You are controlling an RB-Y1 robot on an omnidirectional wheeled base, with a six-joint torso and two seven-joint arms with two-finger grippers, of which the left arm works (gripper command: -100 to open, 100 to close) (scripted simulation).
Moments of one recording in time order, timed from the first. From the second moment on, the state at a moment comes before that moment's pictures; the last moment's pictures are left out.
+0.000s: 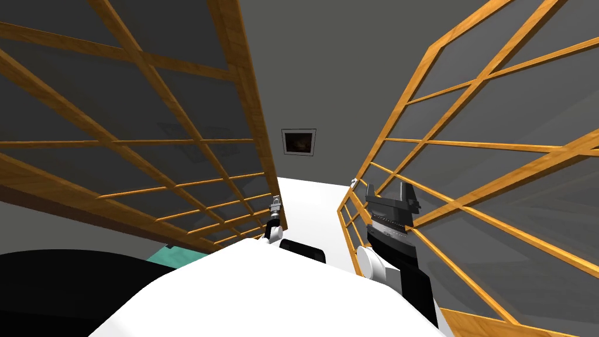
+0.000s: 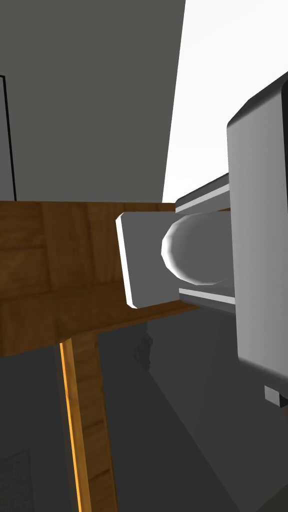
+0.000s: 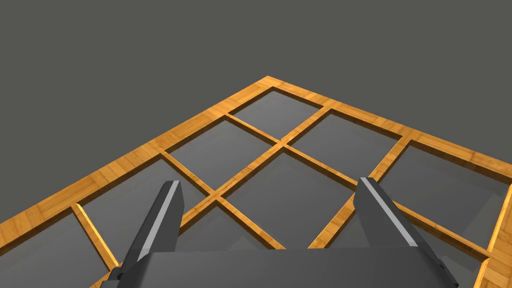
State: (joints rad) arm -0.09 0.02 -0.09 -0.68 0.67 -0.94 1.10
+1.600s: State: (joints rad) arm -0.06 0.04 0.11 -0.72 0.78 -0.95 1.05
